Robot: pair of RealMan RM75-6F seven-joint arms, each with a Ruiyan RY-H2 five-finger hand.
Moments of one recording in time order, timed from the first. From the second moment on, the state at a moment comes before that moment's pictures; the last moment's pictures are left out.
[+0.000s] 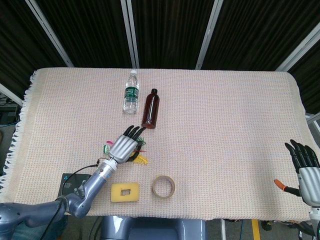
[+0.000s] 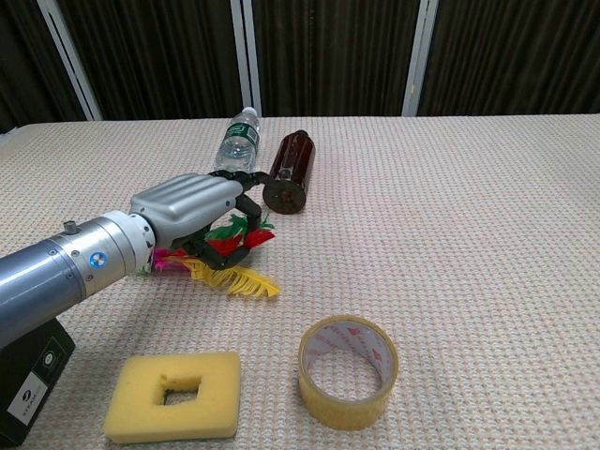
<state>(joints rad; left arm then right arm) -0.74 -1.81 -0.15 -1.23 1.32 0.97 0.32 0.06 -1.07 0.05 -1.54 -1.58 1.55 0.17</state>
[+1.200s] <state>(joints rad) -0.29 -1.34 0.14 -1.40 1.63 1.54 0.10 0.04 -1.07 0.03 -1.59 -1.62 1.58 0.11</state>
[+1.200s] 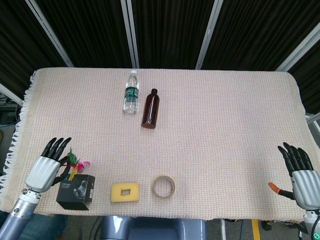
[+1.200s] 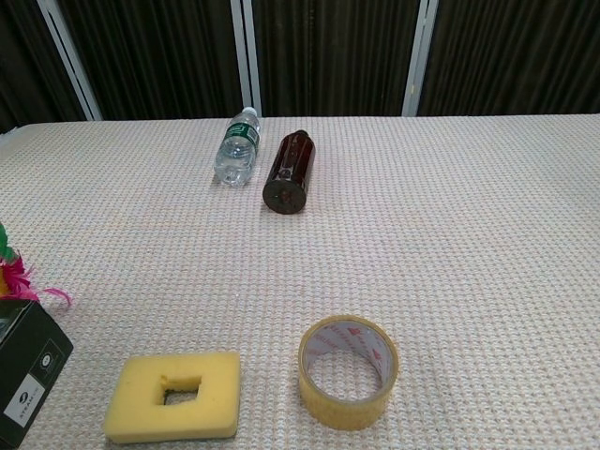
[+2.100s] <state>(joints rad) -0.14 -1.17 0.13 -1.60 1.71 1.71 0.09 0.03 -1.07 0.02 -1.60 -1.62 1.58 0.10</state>
